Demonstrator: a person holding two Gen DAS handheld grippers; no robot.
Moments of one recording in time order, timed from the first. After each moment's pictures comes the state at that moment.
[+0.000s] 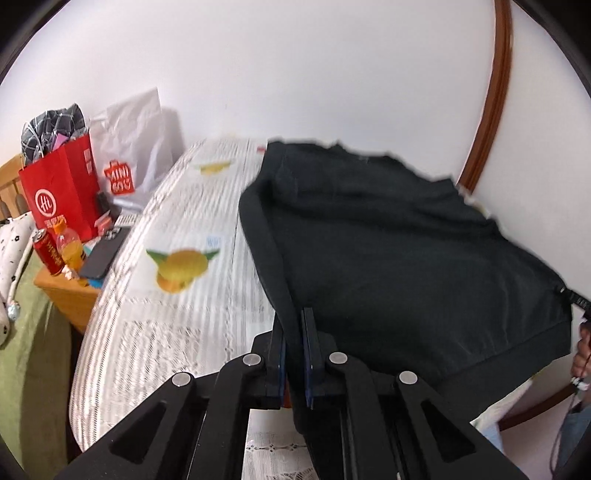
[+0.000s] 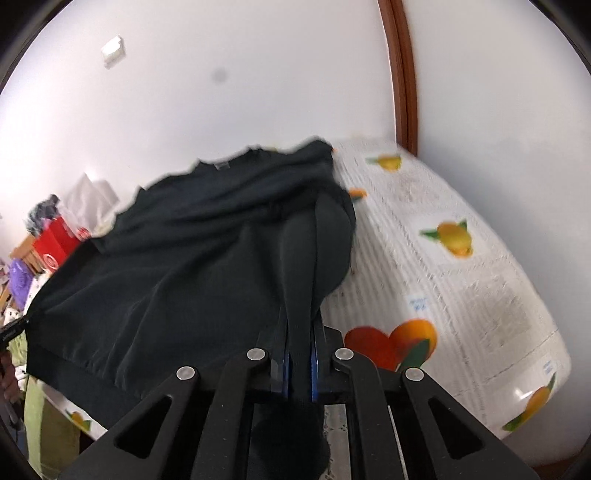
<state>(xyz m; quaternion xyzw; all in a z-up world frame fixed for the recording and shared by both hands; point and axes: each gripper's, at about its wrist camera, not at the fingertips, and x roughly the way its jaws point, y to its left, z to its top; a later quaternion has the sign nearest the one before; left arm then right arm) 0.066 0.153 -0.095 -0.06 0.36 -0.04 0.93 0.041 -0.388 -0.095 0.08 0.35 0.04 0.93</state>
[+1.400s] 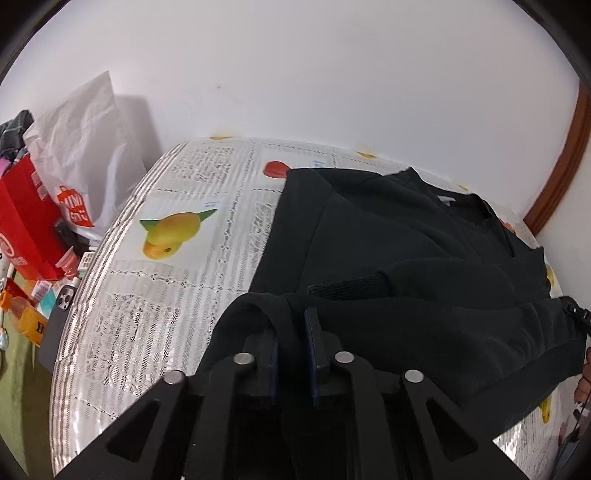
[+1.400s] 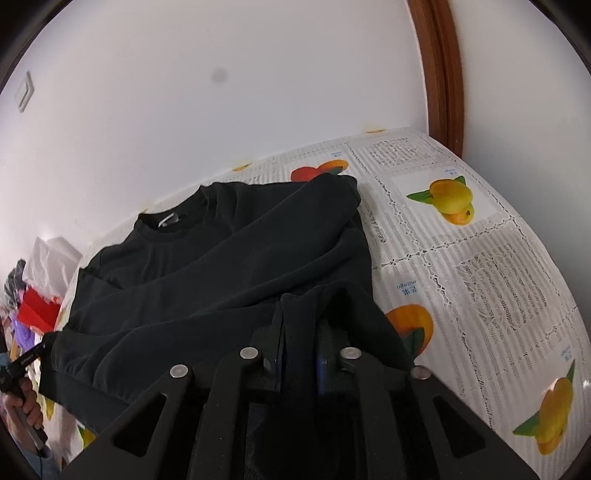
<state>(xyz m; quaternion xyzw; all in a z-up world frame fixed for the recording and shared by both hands) 0.327 0.145 -0.120 -0.07 0.43 0.01 0.90 0.310 -0.398 -0.117 0.14 0.42 0.03 0.90</state>
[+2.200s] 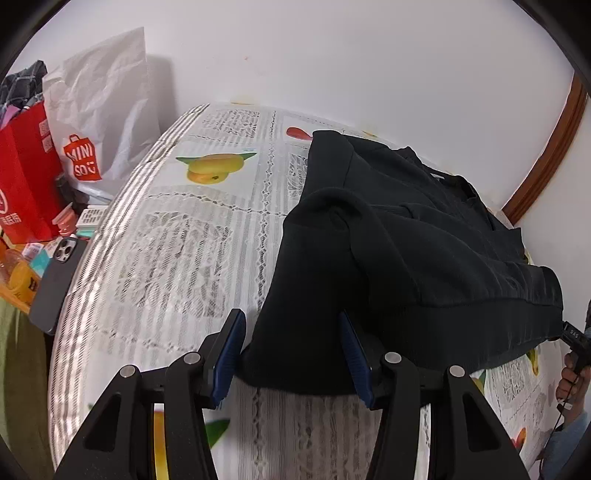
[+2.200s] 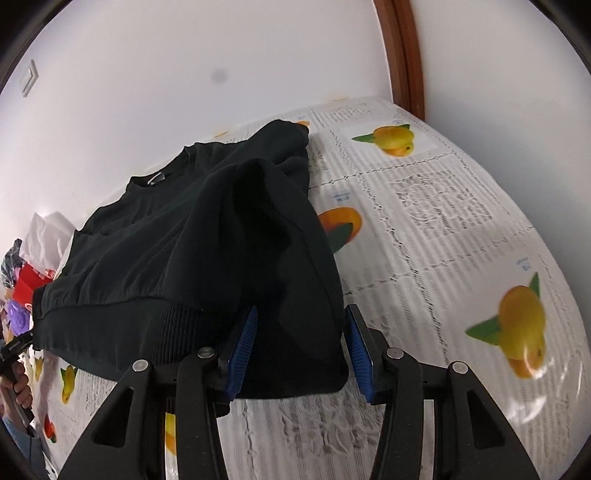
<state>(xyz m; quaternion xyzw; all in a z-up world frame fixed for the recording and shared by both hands) 0.276 0.196 -0.146 -0.11 0.45 -0.03 0.89 0.233 -0.430 -0.150 0.14 0.45 0.02 0.88</state>
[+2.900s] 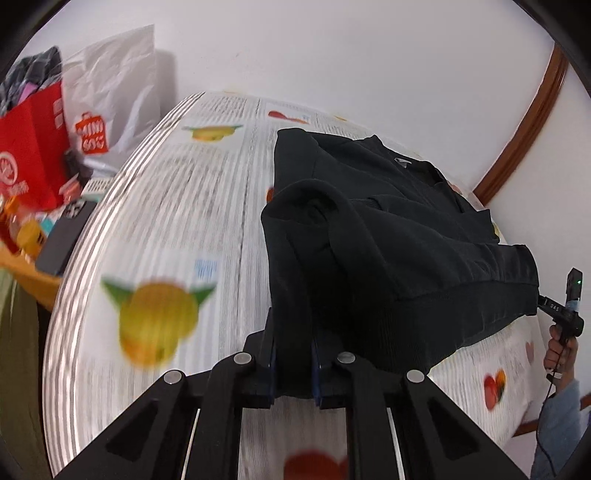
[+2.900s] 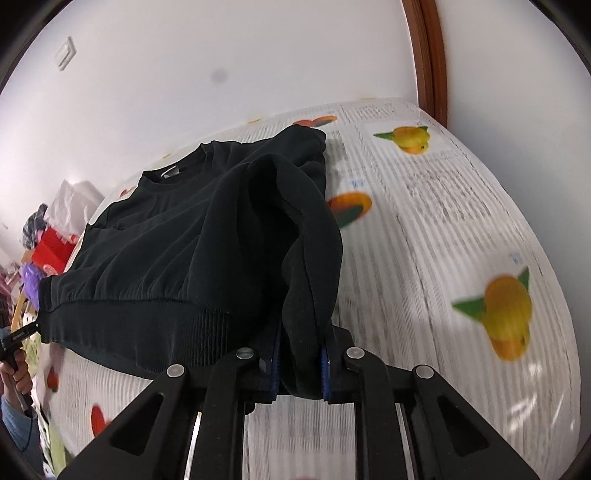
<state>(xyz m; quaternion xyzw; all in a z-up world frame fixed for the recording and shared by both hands) 0.176 0.185 -0.135 -0.13 0.45 -0.06 0.88 0.196 -0.434 -0.136 0.11 0.45 0.08 0.88</state>
